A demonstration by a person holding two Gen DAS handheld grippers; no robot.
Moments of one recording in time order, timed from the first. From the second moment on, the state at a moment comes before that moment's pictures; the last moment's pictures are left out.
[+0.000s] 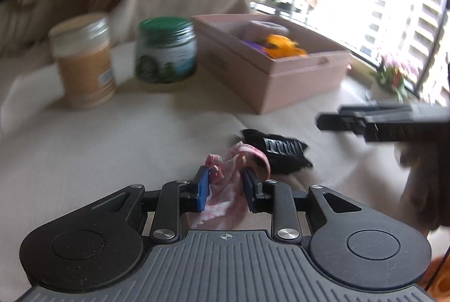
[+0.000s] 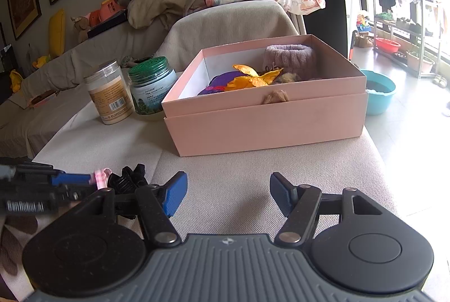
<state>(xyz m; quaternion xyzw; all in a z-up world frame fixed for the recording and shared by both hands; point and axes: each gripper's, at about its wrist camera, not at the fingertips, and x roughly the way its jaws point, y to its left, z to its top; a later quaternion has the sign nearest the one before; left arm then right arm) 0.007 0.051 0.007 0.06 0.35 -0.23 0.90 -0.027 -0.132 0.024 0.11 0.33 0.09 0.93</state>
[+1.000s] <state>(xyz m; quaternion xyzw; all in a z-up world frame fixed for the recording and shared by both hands) -0.012 0.049 0.009 0.07 0.34 -0.24 0.90 -0.081 -0.140 0.081 0.03 0.29 0.16 0.94</state>
